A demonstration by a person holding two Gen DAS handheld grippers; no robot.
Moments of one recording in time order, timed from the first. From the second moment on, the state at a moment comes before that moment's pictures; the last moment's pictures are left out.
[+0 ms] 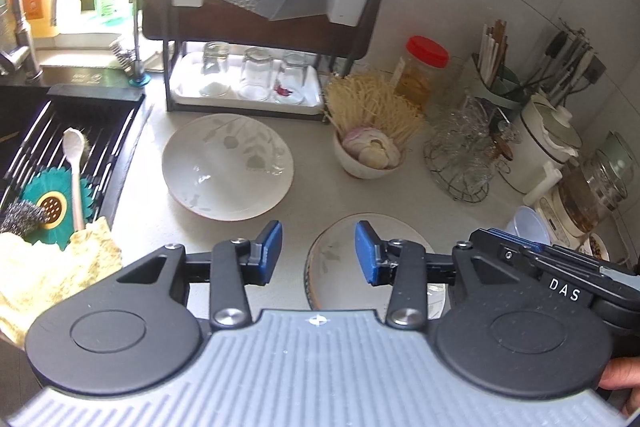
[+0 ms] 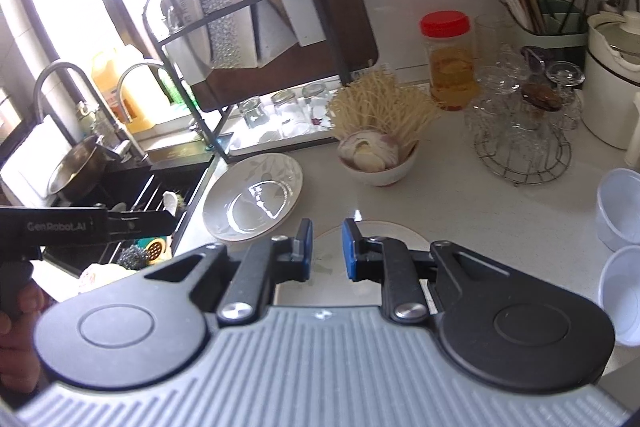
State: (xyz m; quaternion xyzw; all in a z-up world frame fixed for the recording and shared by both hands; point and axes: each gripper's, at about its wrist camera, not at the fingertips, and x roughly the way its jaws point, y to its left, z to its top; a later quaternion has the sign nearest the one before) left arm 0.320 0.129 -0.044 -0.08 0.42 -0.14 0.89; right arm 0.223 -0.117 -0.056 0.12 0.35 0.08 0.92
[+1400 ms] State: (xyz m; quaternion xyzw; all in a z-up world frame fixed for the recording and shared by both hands) left arm 0.395 0.247 -0.097 -0.14 0.47 -0.05 0.87; right arm 0.331 -0.038 -0.090 0.09 0.43 0.10 0.89
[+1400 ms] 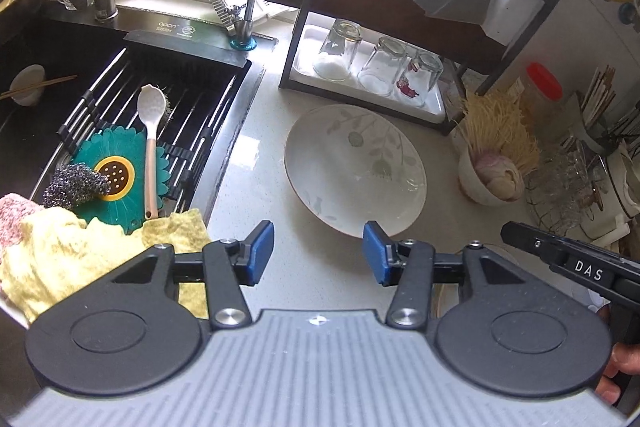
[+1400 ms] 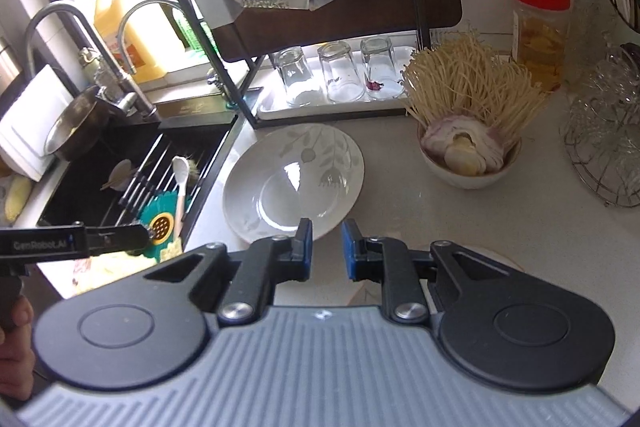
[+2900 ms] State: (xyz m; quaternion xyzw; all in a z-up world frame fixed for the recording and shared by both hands) left arm 0.586 0.260 -0.237 -0.09 0.56 -0.17 0.80; right arm 0.470 0.006 -0.204 0.11 0.53 0.00 0.84
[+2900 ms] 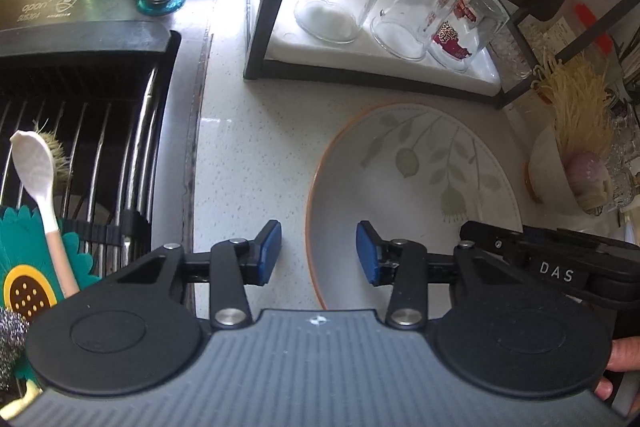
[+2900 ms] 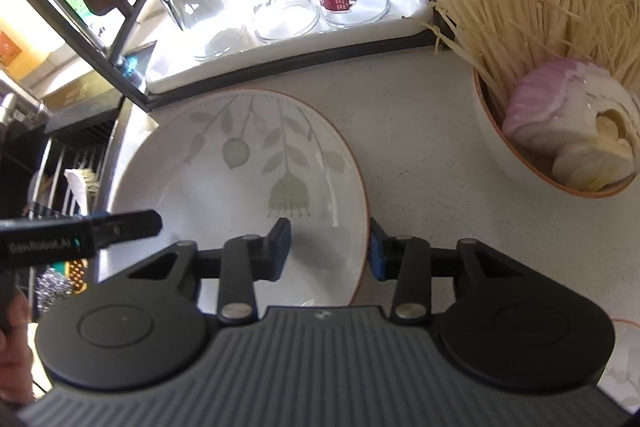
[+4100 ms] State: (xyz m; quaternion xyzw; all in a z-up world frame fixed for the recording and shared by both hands) left arm 0.533 0.260 -0.168 -0.15 0.56 -0.23 0.79; right arm 0.398 -0.035 -0.128 0.16 0.46 0.06 0.87
